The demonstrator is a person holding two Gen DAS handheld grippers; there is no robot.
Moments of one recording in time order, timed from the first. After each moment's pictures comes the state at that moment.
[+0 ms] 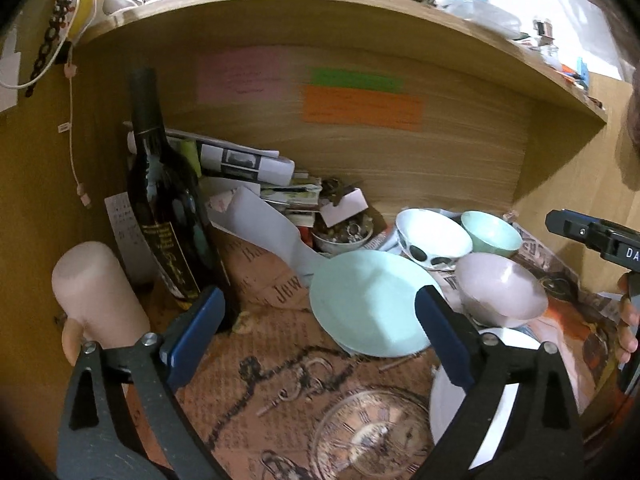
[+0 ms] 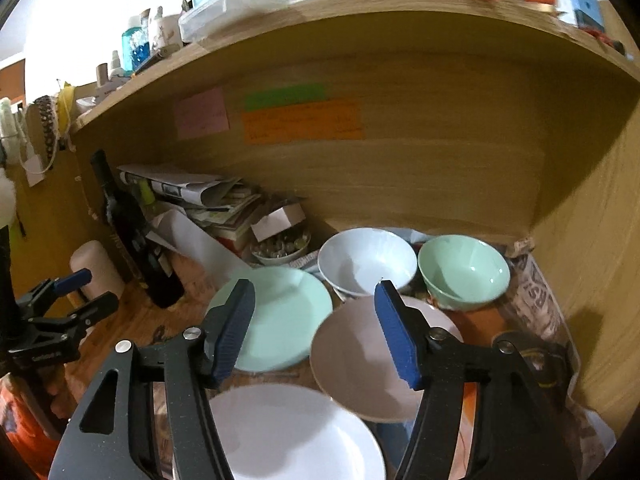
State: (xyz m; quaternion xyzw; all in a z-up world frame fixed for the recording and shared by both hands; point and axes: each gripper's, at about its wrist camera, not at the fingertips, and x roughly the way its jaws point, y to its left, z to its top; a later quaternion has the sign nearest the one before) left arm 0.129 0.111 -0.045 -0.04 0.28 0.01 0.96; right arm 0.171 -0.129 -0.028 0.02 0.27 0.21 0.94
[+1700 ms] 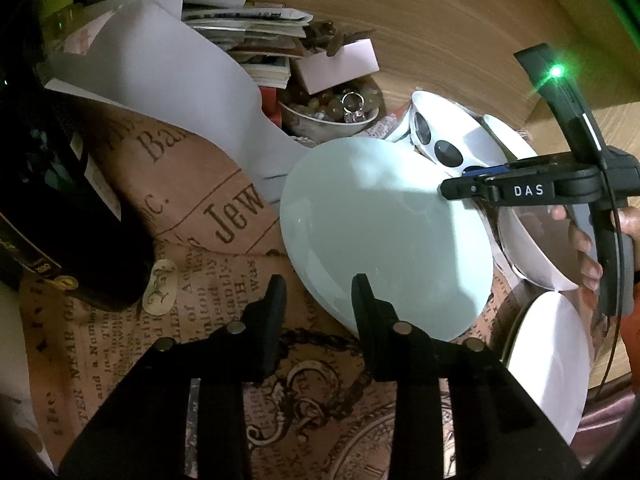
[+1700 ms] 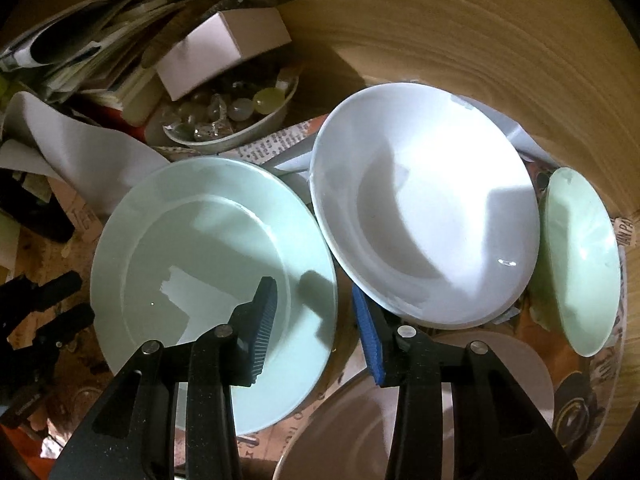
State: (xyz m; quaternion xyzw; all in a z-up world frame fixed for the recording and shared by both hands) left arm 0.245 0.128 -0.154 -0.08 0.47 -0.08 0.88; right arm 0.344 -0.060 -0.143 -0.10 0.56 0.20 0.80
